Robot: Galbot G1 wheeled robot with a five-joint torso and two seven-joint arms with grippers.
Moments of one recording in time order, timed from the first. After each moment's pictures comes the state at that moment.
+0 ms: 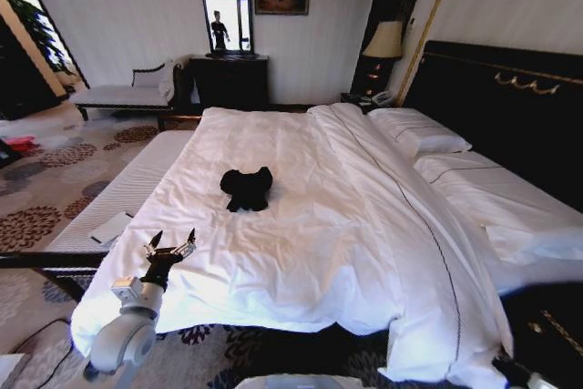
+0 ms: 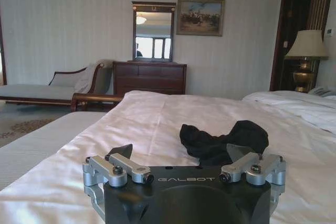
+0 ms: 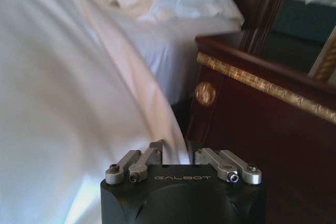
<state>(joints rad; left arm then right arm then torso) 1.66 -1.05 -0.66 -2.17 -0.56 0.05 -0.22 -1.71 1.21 1.08 1.42 0.59 0.03 0.16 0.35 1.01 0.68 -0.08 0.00</state>
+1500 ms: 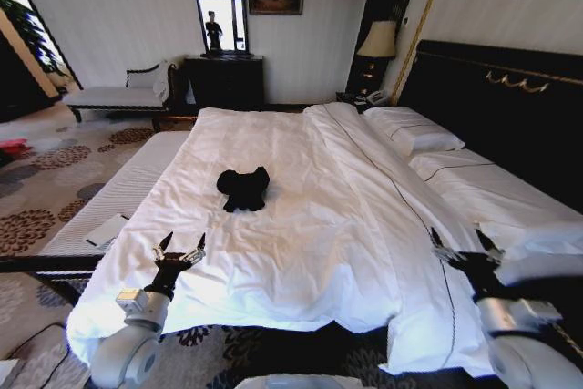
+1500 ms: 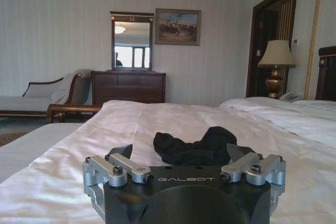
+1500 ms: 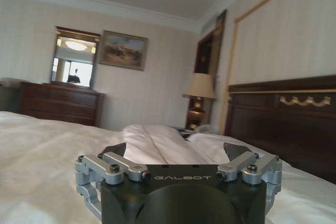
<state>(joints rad) 1.72 -1.06 -0.64 -2.23 -0.50 -0.01 -0.16 -1.77 1.05 1.02 2.16 0.55 0.07 0.04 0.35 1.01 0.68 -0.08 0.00</state>
